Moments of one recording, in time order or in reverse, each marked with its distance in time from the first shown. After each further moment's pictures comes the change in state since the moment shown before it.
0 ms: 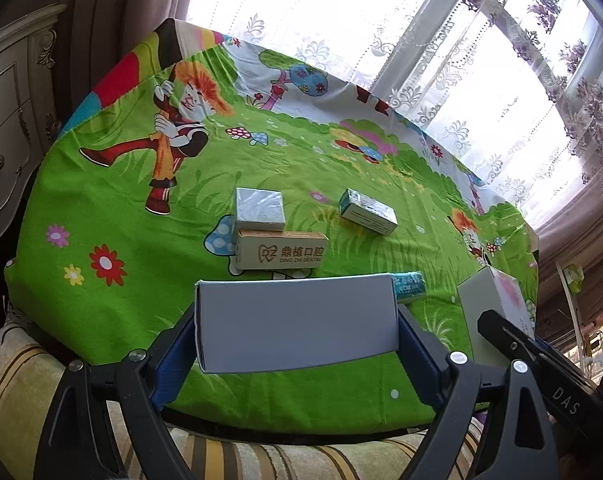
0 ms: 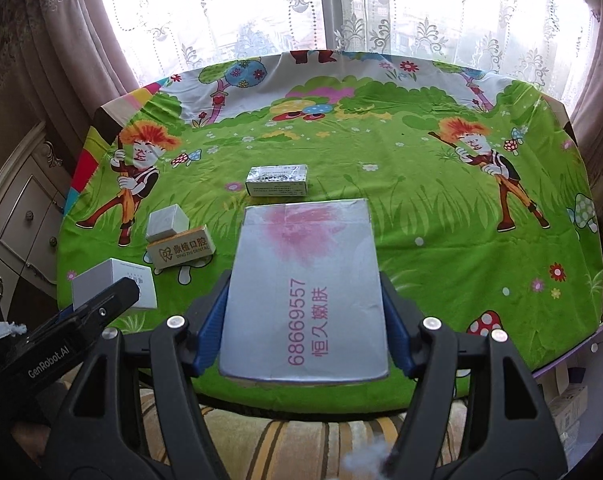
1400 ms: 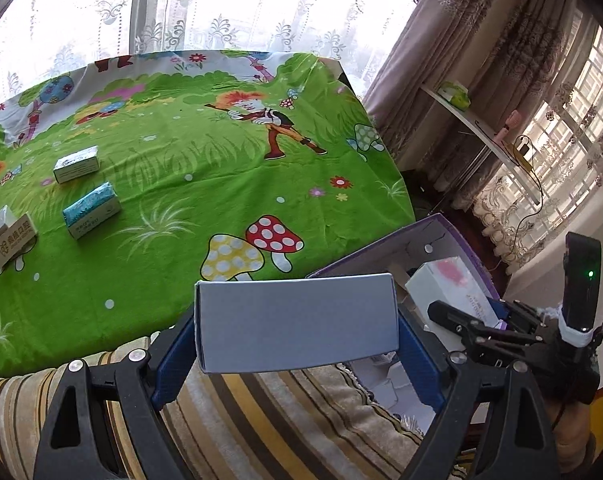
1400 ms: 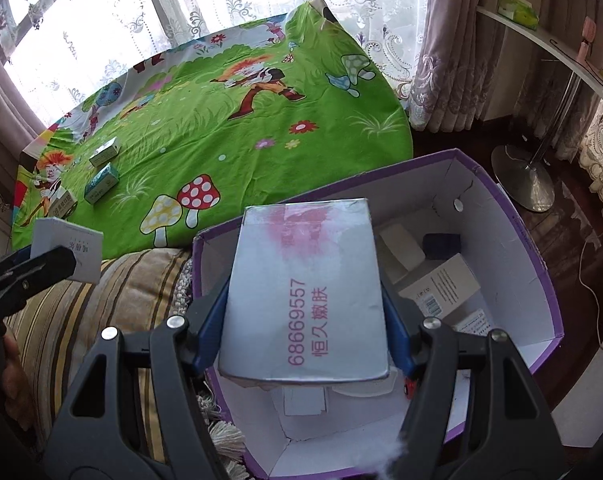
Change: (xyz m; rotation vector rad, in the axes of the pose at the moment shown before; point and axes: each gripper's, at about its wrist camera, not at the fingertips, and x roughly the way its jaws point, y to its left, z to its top) left arm -0.020 -0.233 -0.134 0.567 0.231 -0.281; right arm -0.105 -0.238 -0.154 0.276 0.087 -0.146
